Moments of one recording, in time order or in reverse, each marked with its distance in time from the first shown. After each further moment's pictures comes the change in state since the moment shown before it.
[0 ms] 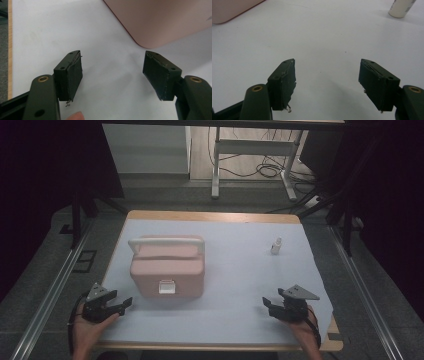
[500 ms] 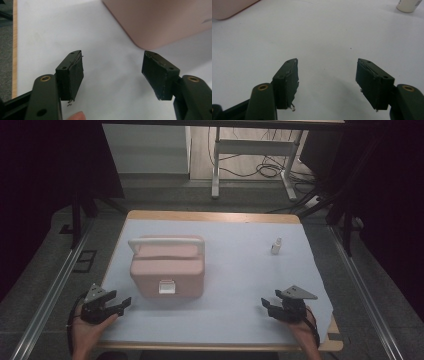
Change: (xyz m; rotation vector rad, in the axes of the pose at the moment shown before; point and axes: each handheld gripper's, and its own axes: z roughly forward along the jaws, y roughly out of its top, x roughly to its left) left arm -0.003 0.000 -0.005 -0.024 0.004 -0.006; right arm 0.000 -0.003 0.004 0.021 0.026 0.002
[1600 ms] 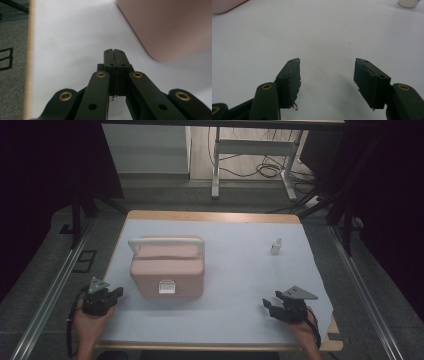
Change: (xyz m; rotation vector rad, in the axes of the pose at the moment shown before) left arm 0.010 0.024 0.003 0.031 0.097 -0.053; right arm -0.004 -0.005 0.002 0.017 0.009 -0.008
